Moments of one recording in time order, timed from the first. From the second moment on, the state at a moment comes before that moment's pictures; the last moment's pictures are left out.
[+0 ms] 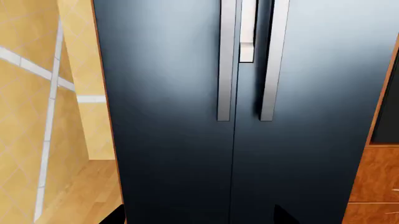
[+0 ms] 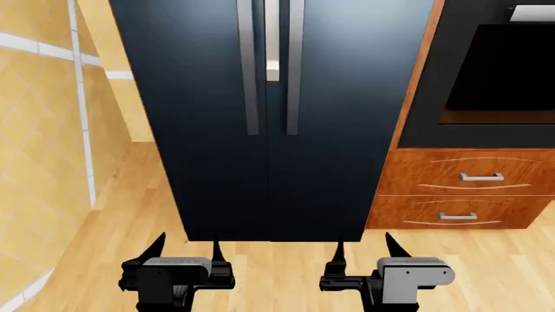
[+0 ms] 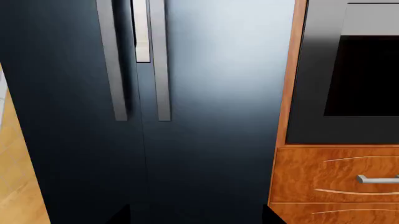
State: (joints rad) left arm 0.00 0.00 0.00 0.00 0.00 0.00 0.00; right arm 0.00 0.00 0.00 0.00 0.00 0.00 0.00
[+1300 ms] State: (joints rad) left arm -0.02 -0.10 0.10 -0.03 -0.11 0.05 -0.15; right arm 0.01 0.10 -0.12 0.01 0.06 -0.01 0.14
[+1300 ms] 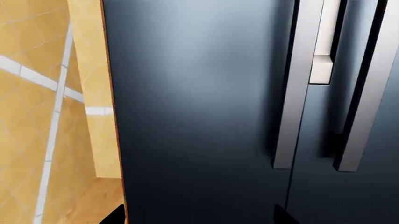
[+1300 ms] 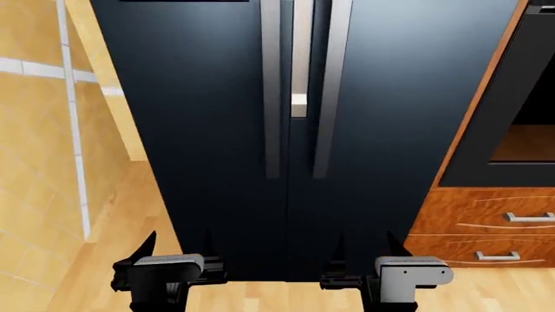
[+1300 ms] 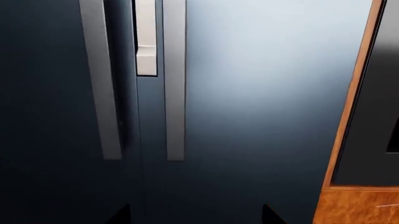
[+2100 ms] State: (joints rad) left arm -0.02 -0.13 0.15 -0.03 -0.11 0.06 -0.21; right arm 0.01 0.13 -0.16 0.00 0.10 -0.03 0.18
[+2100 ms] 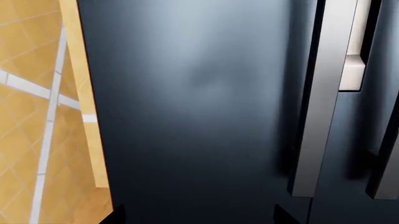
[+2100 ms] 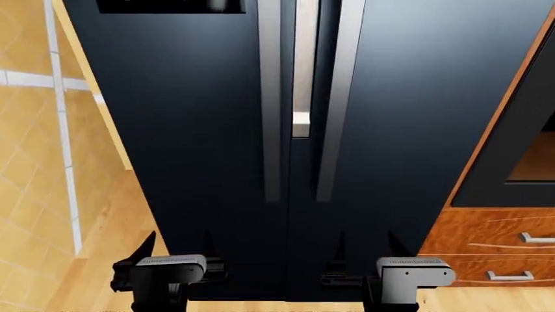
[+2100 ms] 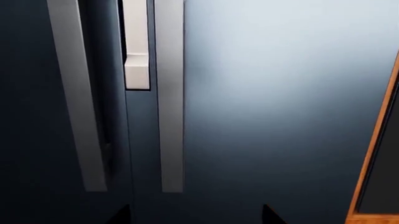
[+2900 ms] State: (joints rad) left arm -0.23 -0.07 0.37 0.64 -0.11 -0.65 -0.31; right arm 0.00 0.16 -0.19 -0.01 0.14 -0.06 0.20
